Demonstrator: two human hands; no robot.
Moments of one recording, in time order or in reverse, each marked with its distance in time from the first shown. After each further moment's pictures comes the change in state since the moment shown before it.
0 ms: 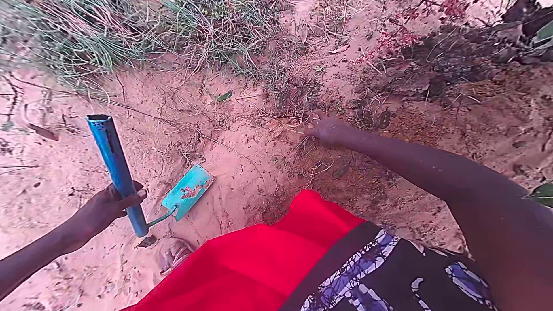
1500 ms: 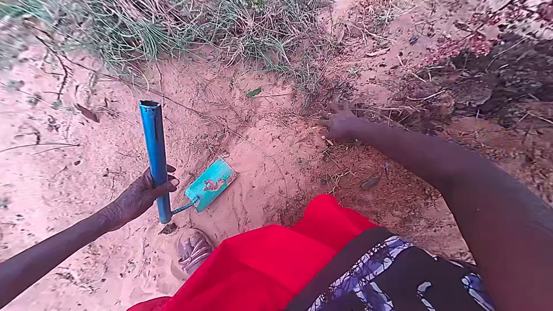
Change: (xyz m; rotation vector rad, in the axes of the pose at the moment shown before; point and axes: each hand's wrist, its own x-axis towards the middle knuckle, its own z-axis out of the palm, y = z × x) left_hand 0.017 -0.024 0.002 -0.087 -0.041 0.216; right_hand 0.089 0.011 -0.004 0.037 0.021 0.038
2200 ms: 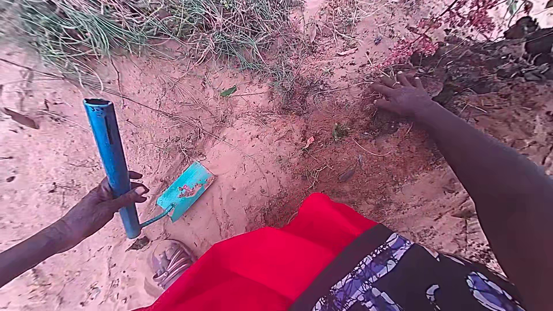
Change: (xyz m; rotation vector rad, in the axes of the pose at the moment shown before) left_hand 0.006 -0.012 -0.004 -0.059 -0.002 0.028; right_hand -0.146 0.169 -0.005 0.099 0.255 0.388
